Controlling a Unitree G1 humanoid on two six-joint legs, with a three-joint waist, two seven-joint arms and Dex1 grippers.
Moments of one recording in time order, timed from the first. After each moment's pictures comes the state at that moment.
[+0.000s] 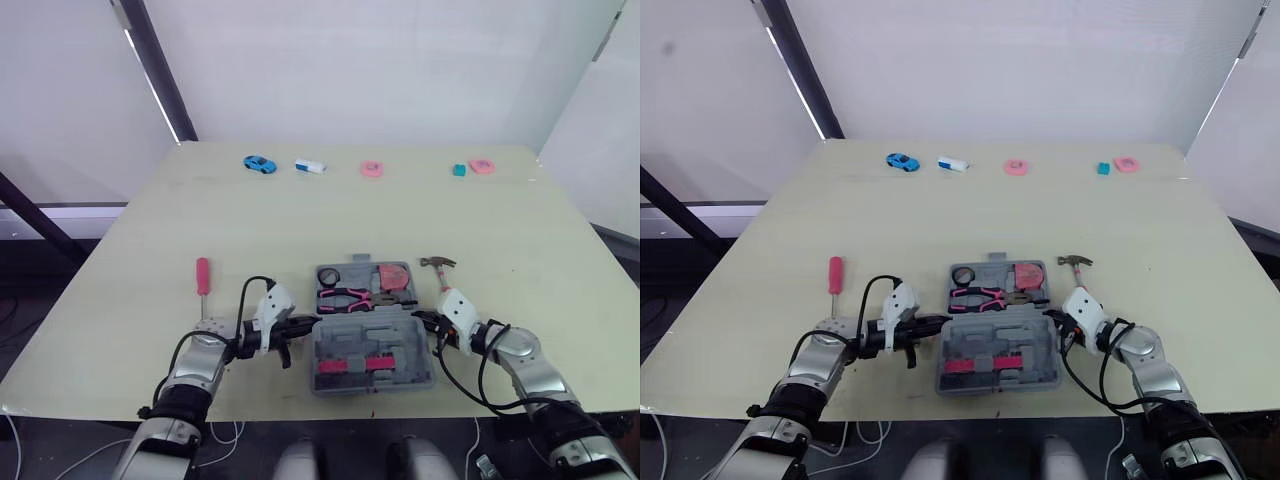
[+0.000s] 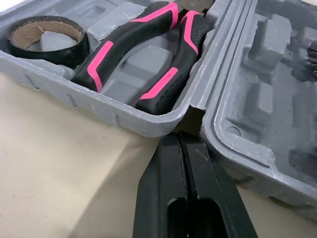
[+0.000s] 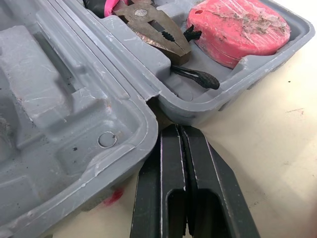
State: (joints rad) left arm -0.37 0.46 -0.08 0.54 -0.12 -0.02 -1.12; right arm -0.28 -0.38 0.15 0.37 0.01 -0.05 0.82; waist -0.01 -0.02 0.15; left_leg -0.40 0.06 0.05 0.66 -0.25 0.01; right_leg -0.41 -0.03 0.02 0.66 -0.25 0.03
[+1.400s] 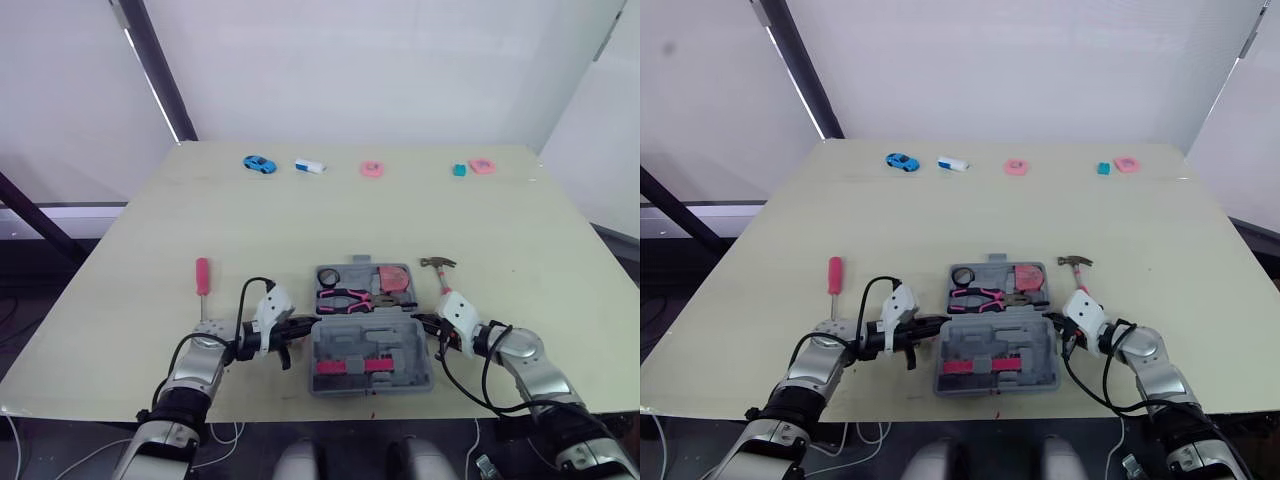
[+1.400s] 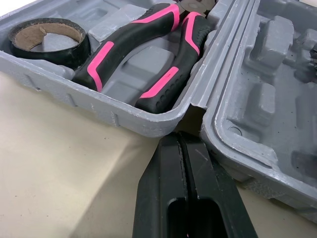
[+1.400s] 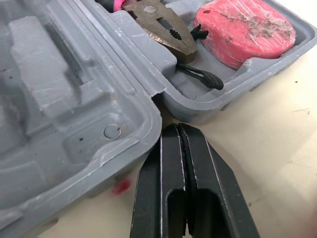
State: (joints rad) left arm -0.35 0.46 -0.08 0.52 -0.12 -0.03 -1.12; right arm -0.26 -0.42 0.16 0.33 0.02 -0.04 0.84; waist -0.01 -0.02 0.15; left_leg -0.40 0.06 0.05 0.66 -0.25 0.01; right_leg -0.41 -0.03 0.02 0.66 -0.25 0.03
